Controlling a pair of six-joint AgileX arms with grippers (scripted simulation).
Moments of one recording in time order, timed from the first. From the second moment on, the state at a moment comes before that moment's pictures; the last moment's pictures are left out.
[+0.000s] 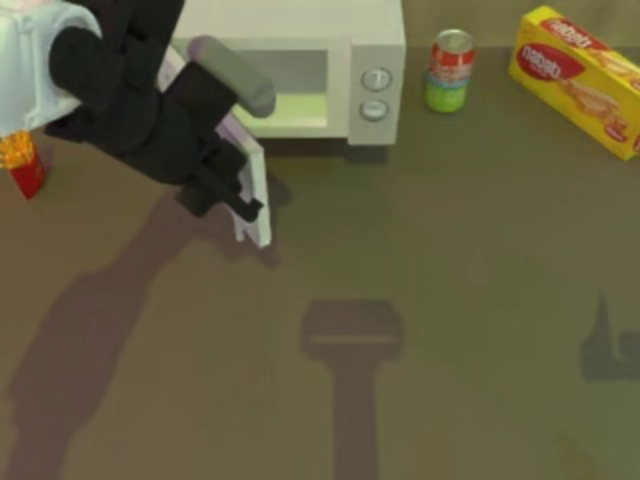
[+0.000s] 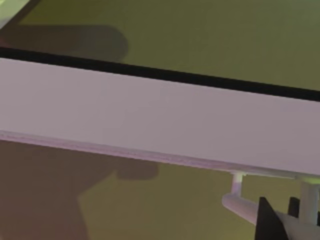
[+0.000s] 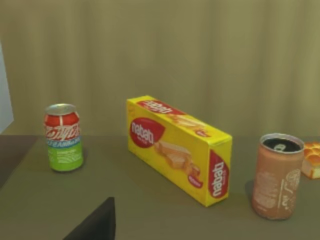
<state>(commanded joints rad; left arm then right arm) -0.38 1.71 1.29 -0.67 0.23 0.41 0.00 0.00 0.00 0.00 0.00 0.00</state>
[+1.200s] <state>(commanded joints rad) -0.36 1.70 1.28 -0.69 0.27 0.49 0.00 0.00 0.00 0.00 0.00 0.00</state>
